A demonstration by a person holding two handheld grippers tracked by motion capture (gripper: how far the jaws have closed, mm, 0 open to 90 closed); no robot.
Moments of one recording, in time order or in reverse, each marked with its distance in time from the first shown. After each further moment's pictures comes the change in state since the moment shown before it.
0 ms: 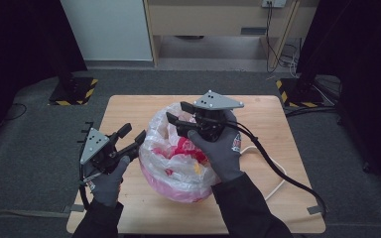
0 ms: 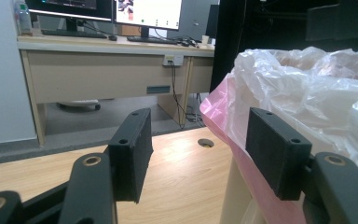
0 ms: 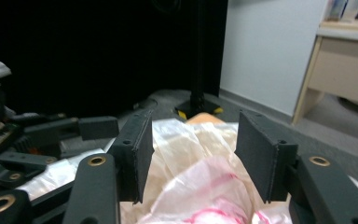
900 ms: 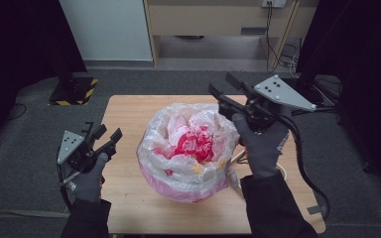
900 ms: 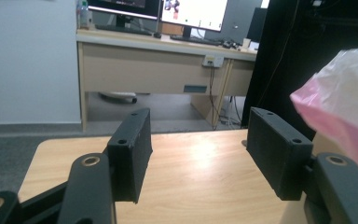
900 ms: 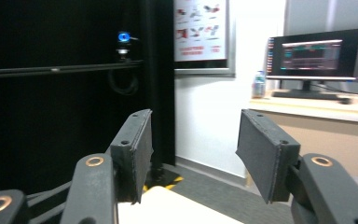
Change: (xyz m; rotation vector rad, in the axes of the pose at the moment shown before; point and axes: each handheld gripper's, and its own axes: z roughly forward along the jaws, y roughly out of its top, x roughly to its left) left arm 0.046 -0.013 -0.022 0.020 0.159 -0.050; right arm -0.037 0.035 -0.087 -0.313 -0.206 0.018
